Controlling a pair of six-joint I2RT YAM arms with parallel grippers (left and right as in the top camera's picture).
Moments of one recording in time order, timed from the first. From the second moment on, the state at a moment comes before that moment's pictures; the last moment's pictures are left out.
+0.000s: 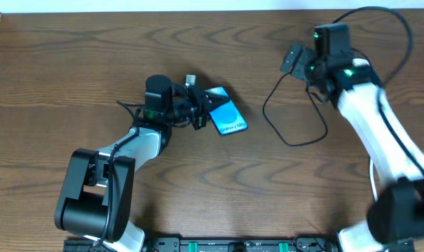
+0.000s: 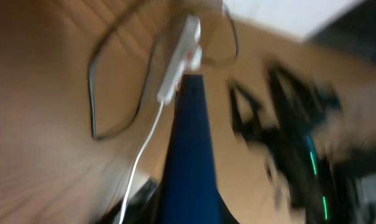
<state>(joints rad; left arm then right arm) -0.22 1.74 0.77 0.55 1.04 -1.50 0.20 1.76 1.40 -0.58 0.05 0.60</state>
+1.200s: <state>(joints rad) -0.22 1.74 0.77 0.55 1.17 -1.41 0.28 2.16 1.48 -0.33 0.28 0.76</state>
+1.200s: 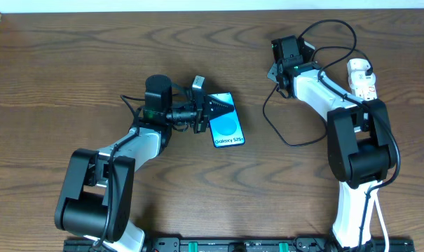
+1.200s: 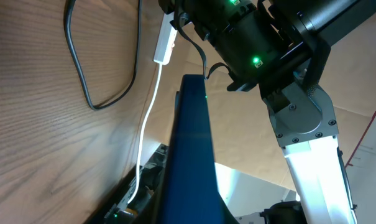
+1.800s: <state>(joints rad) -0.22 1.74 0.77 0.55 1.17 -1.41 0.28 2.20 1.50 -0.32 0.14 0.69</state>
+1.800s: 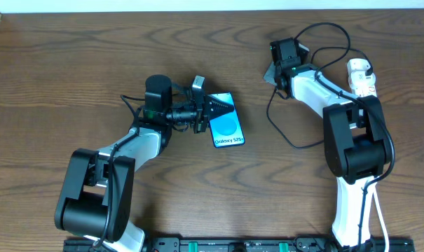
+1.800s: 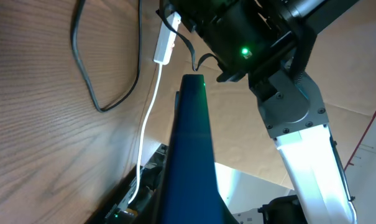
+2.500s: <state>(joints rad) -0.22 1.74 0.77 0.55 1.18 -1.40 0.30 2.11 1.47 -0.97 0.02 0.51</state>
